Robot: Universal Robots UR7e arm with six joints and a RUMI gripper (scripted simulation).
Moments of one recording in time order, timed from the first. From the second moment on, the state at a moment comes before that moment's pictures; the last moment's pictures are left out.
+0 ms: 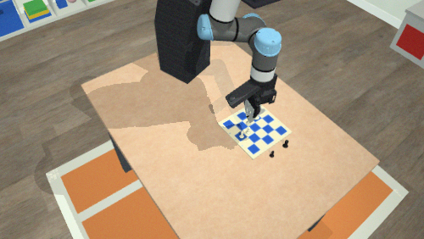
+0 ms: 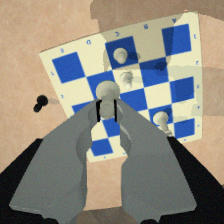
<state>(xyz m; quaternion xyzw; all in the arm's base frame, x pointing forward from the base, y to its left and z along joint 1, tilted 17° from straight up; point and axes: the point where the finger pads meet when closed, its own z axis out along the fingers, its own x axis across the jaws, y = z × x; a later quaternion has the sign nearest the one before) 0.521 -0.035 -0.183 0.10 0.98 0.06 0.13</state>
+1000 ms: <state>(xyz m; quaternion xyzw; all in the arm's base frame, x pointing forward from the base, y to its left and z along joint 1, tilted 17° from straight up) 0.499 0.033 -0.187 -0.02 0.99 0.05 0.14</state>
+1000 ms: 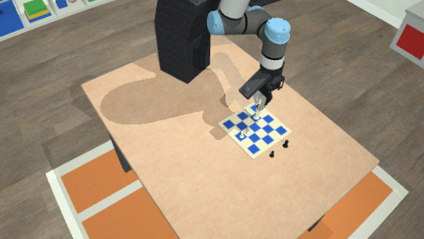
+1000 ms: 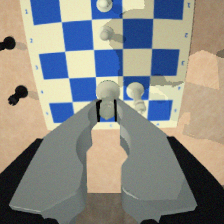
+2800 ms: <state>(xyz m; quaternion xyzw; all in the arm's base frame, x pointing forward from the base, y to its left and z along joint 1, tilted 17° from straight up) 0.524 0.042 -0.269 -0.02 0.99 0.05 0.14</state>
